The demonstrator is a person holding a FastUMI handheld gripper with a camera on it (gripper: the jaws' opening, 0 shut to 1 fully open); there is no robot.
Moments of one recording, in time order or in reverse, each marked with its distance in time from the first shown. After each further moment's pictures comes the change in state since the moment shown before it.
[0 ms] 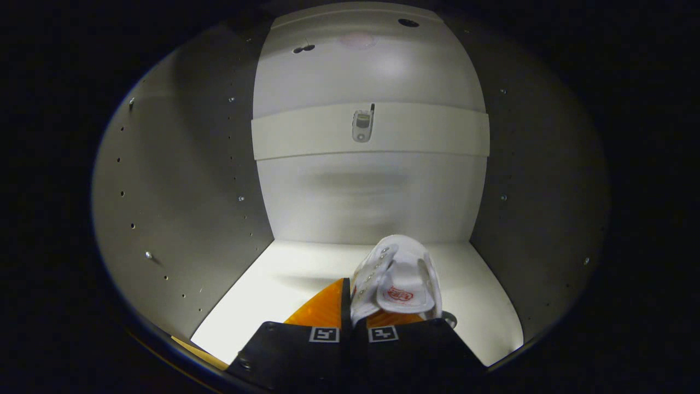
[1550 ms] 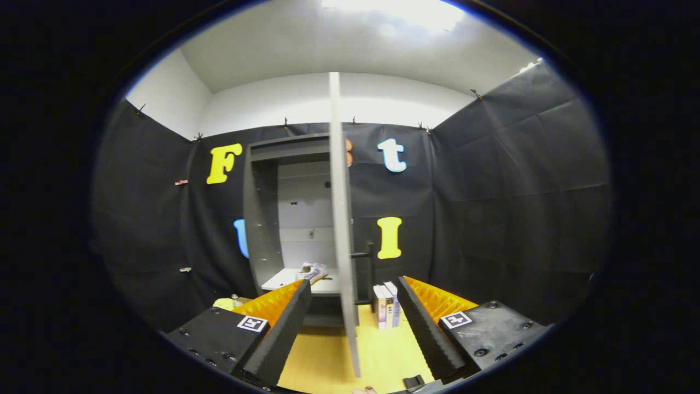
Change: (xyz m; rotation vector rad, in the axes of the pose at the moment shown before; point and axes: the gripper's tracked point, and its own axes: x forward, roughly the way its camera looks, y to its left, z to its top) arm -0.639 -0.177 0.007 0.023 -0.466 -0.148
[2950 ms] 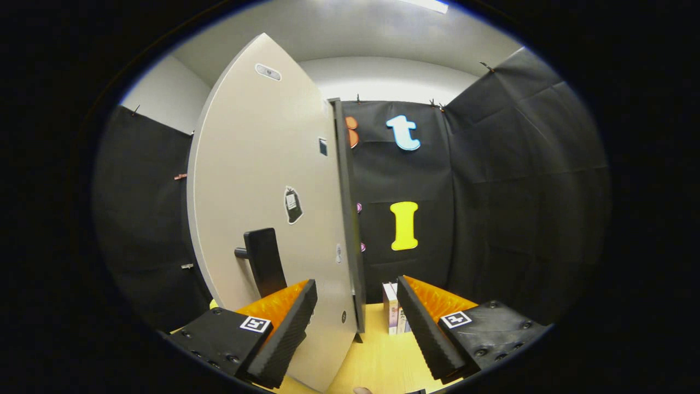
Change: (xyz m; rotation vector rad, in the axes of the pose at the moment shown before) arm 0.120 0.037 -0.057 0.035 0.078 0.158
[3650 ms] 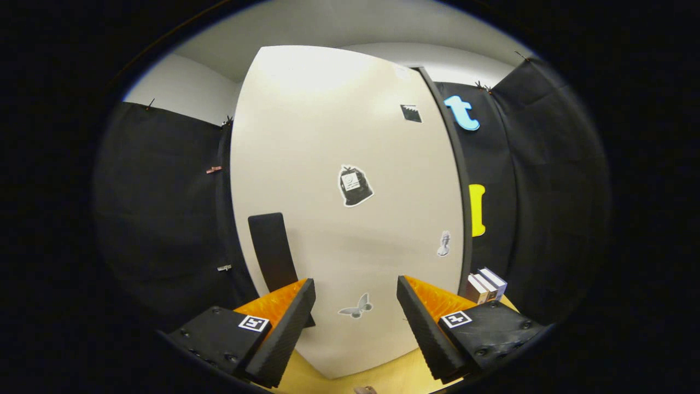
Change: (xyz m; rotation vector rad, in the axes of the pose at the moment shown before) arm 0.104 0.199 -0.057 0.050 0.069 0.174
